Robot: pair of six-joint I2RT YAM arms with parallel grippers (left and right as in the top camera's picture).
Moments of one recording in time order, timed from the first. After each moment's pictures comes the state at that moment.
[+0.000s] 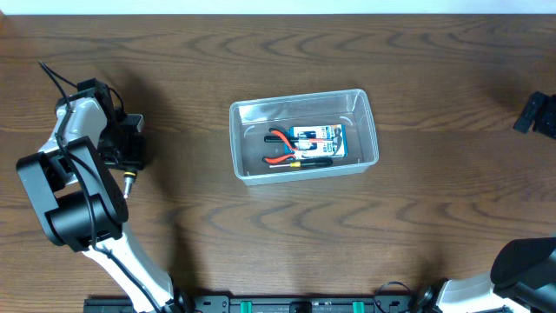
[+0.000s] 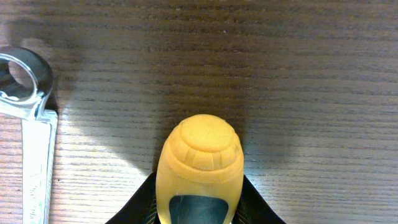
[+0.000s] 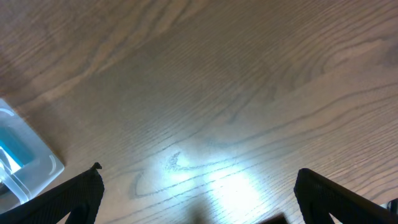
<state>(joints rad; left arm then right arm) 0.36 2.08 1.42 -0.99 -0.04 0.37 -0.53 1.69 1.85 -1.47 -0.02 0.01</state>
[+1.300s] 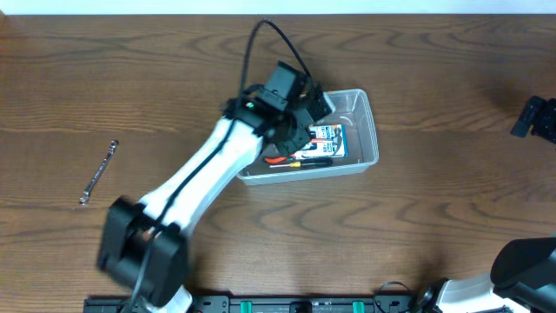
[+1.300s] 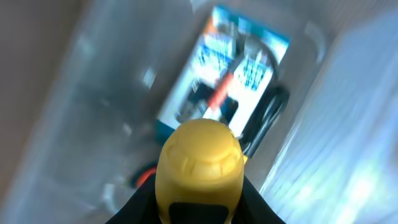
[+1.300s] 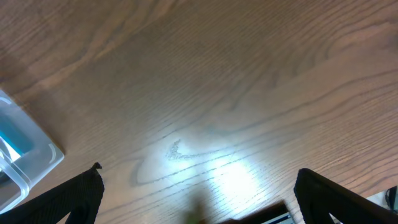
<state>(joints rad) -0.57 1.78 1.43 -0.75 0.13 0.46 -0.53 1.69 1.85 -1.51 -0.02 0.02</state>
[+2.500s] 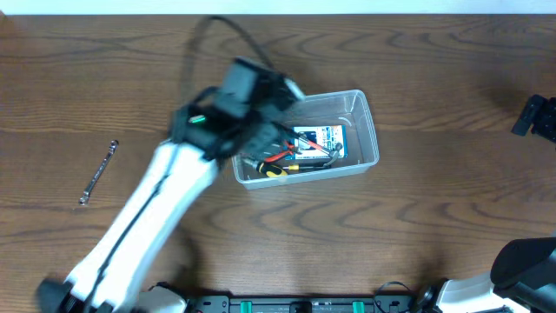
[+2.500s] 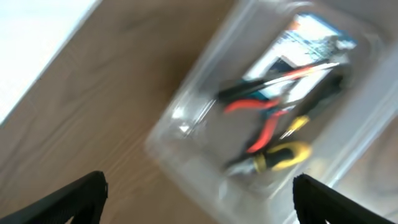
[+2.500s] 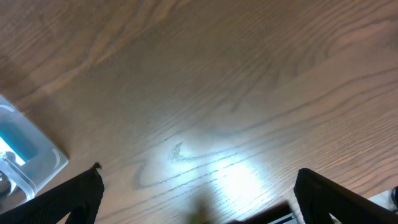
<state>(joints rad) -0.46 1.47 1.43 -0.92 -0.05 0.42 -0.53 1.69 1.85 -1.51 -0.02 0.04</state>
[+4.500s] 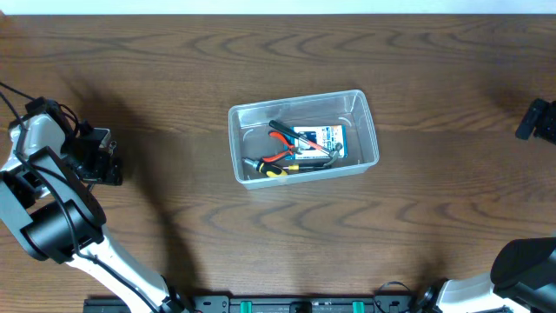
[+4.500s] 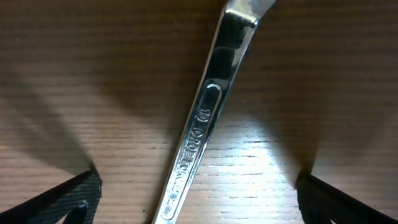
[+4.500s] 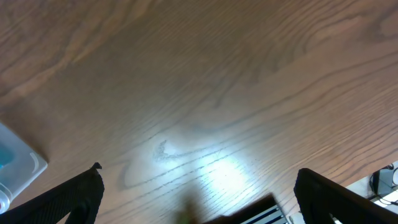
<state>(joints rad) 0.58 2.09 1.43 -0.97 -0.06 0.67 -0.53 1.69 1.85 -1.52 0.05 0.04</state>
